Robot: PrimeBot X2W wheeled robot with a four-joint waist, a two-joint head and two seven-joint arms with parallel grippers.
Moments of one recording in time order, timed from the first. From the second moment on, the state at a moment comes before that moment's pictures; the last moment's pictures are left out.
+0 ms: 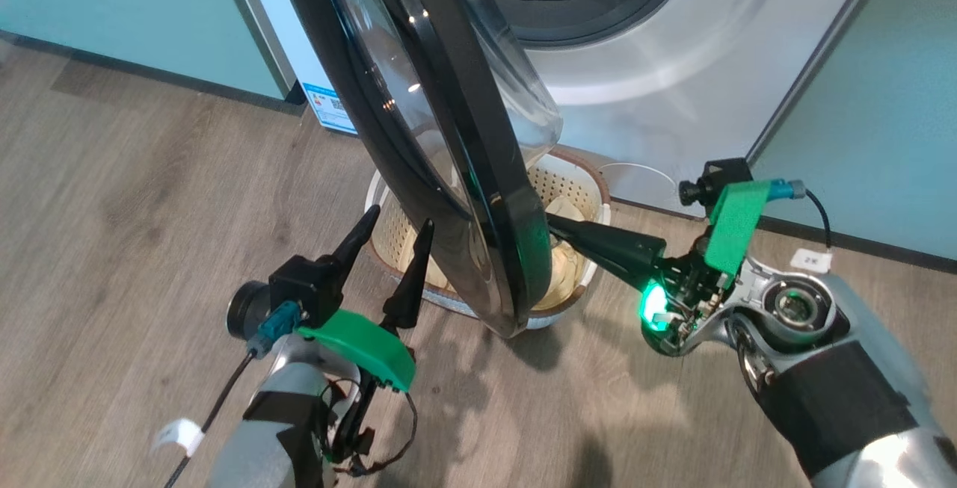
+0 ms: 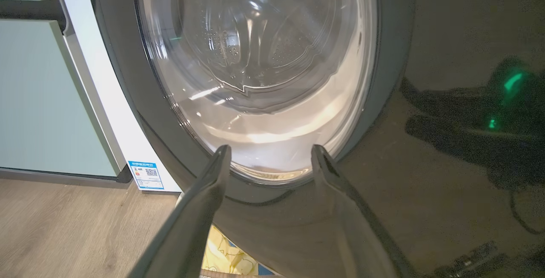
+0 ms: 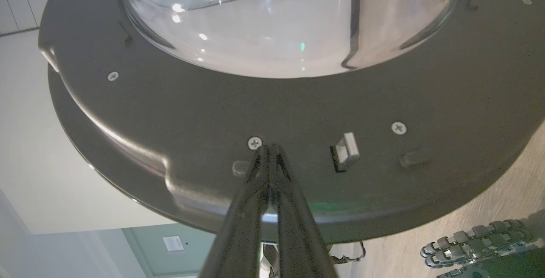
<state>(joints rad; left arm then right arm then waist) -0.27 0.04 -0.18 0.30 -0.19 -0.09 -0.26 -0.58 -0.07 0.51 0.41 1.84 0.13 0.72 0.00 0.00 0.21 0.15</state>
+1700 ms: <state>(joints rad) -0.24 0.04 -0.13 0.29 -0.18 -0.09 -0.26 -0.11 -0.11 0.13 -0.07 0.27 0.13 -0.26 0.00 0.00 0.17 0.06</state>
